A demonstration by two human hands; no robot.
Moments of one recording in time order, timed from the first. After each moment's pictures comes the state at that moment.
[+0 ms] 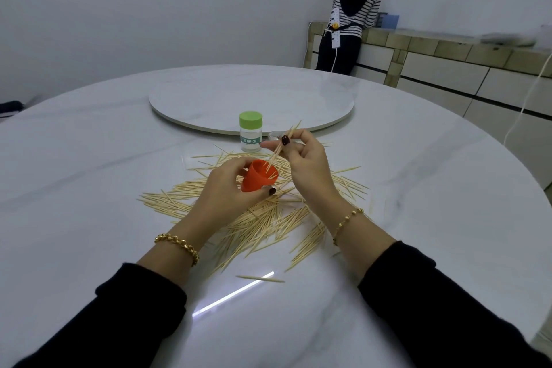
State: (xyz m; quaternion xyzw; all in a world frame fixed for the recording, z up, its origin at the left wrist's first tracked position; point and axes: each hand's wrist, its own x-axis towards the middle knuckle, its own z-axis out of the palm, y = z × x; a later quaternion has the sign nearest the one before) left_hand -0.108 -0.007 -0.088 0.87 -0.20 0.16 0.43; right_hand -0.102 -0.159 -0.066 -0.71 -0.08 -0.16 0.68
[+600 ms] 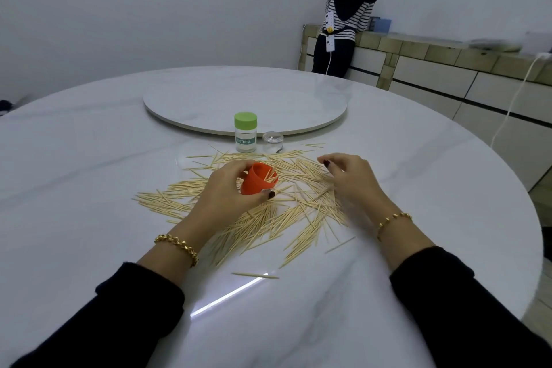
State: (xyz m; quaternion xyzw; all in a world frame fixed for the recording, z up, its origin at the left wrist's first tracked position) left_hand -0.112 -0.012 -0.090 0.87 -0.20 0.13 0.43; right_hand -0.103 -0.255 -0.084 -0.89 0.02 -0.16 0.43
